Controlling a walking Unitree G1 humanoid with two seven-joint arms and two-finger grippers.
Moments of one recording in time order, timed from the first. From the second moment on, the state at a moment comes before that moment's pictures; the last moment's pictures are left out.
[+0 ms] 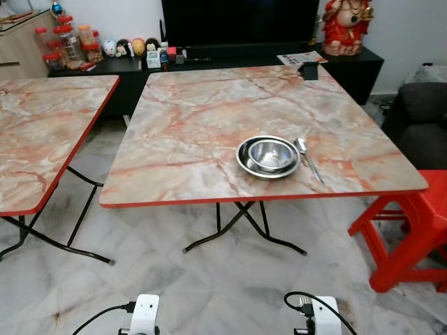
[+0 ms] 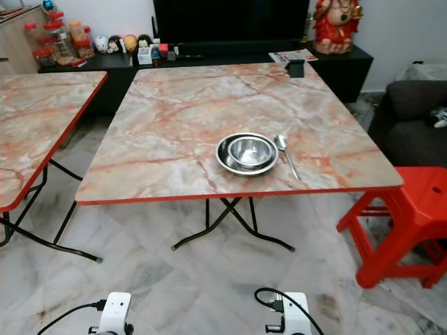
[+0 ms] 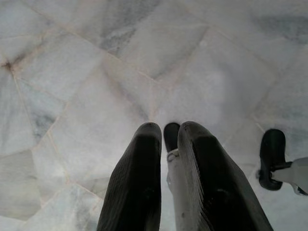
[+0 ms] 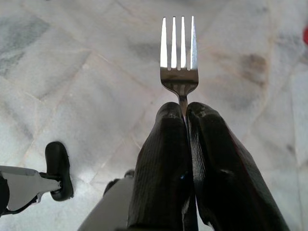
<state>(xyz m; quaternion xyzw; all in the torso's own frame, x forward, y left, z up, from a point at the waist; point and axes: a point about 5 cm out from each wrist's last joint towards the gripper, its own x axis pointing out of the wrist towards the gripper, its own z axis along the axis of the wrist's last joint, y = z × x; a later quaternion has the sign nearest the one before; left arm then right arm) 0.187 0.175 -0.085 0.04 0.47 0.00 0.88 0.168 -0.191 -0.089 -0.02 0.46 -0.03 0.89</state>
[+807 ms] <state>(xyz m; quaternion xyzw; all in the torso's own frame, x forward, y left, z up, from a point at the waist) 0.193 0.162 -0.082 0.03 0.47 -0.01 0.88 0.168 -0.197 -0.088 -0.04 0.45 -0.03 0.89</state>
